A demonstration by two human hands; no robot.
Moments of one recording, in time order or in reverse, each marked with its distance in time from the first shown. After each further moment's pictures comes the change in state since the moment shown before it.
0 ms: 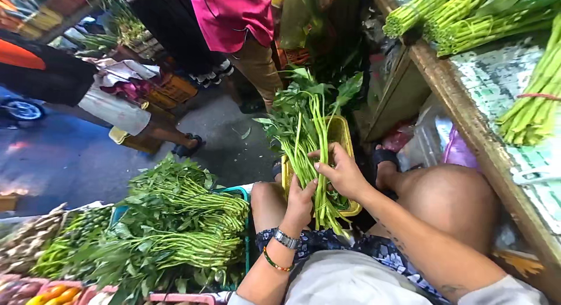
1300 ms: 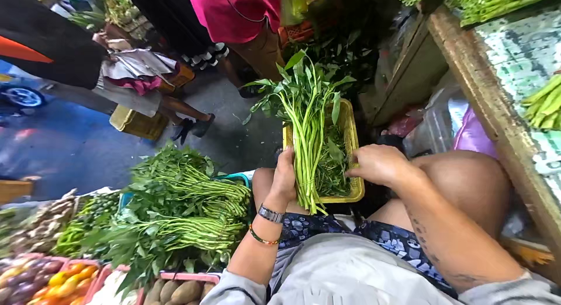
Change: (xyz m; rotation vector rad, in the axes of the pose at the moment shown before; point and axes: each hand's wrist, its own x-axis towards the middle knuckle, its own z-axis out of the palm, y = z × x) left_hand 0.016 0.050 -0.009 0.160 0.068 -0.199; right_hand 0.000 -0.015 -0.056 -1.016 -0.360 0.367
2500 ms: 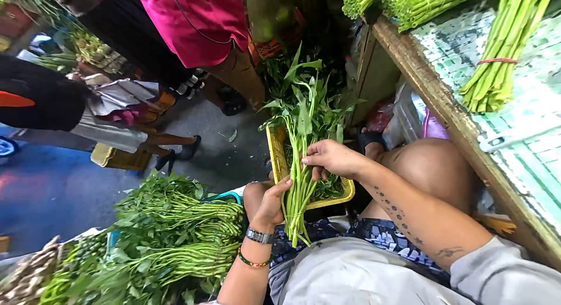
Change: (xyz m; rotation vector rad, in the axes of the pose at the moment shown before) left_hand -0.009 -0.027 -0.031 -0.191 -0.407 -0.148; right_hand 0.013 -0.021 0.008 1.047 -0.102 -0.219
